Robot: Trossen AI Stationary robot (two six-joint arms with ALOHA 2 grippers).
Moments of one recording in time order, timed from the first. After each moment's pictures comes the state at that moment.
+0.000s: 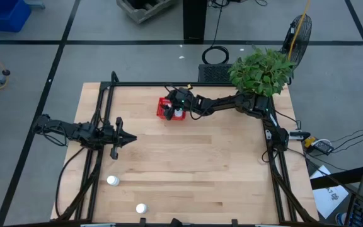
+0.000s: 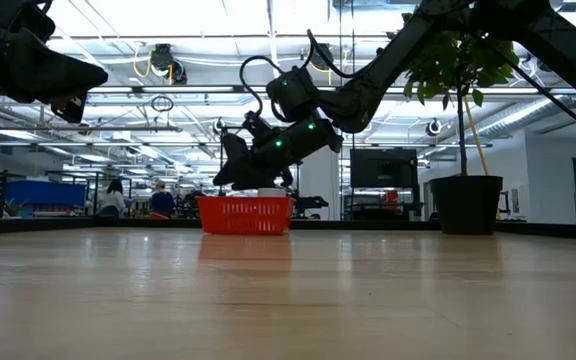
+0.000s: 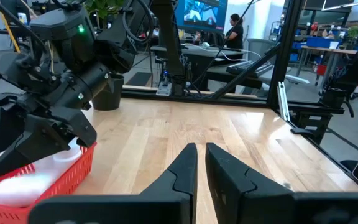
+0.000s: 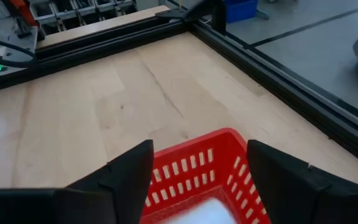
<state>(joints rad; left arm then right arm) -0.28 0.03 0.04 -0.03 -0.24 -0.09 -0.34 2.21 1.40 0.42 0.06 0.14</state>
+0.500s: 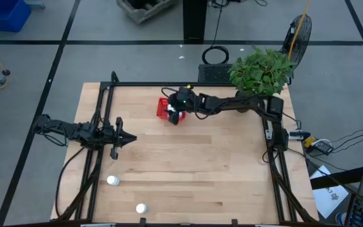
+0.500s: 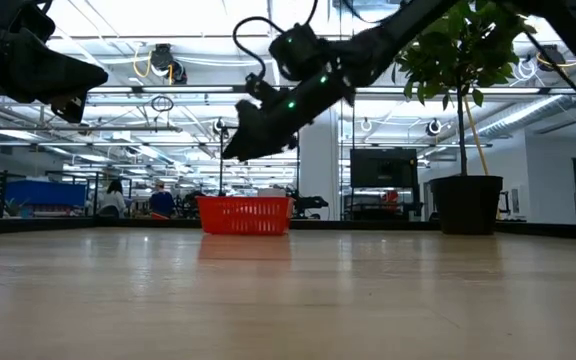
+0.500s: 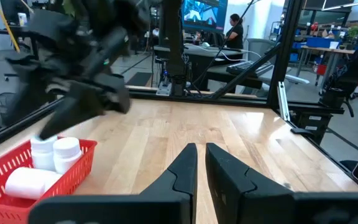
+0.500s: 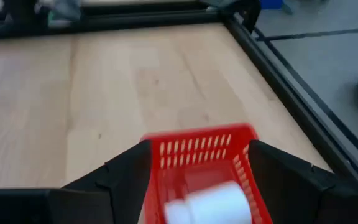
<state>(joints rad) -0.28 0.03 0.04 -0.03 -0.24 -0.09 -0.27 2.01 1.40 0.09 0.05 -0.06</state>
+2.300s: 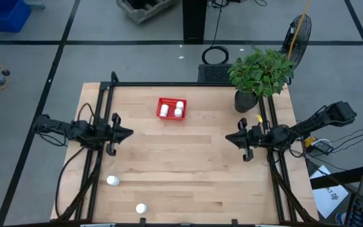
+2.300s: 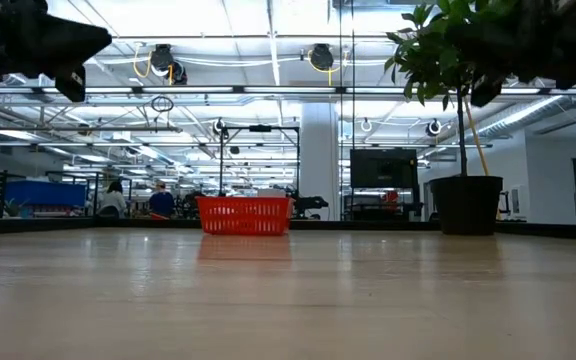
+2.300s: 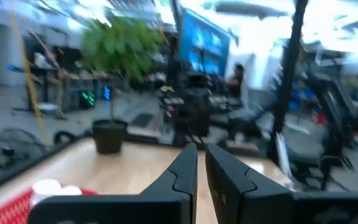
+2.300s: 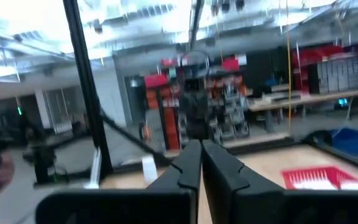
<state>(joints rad) -0.28 0.03 0.04 0.20 -0.30 -0.07 0.28 0.86 0.02 1.12 0.29 0.11</state>
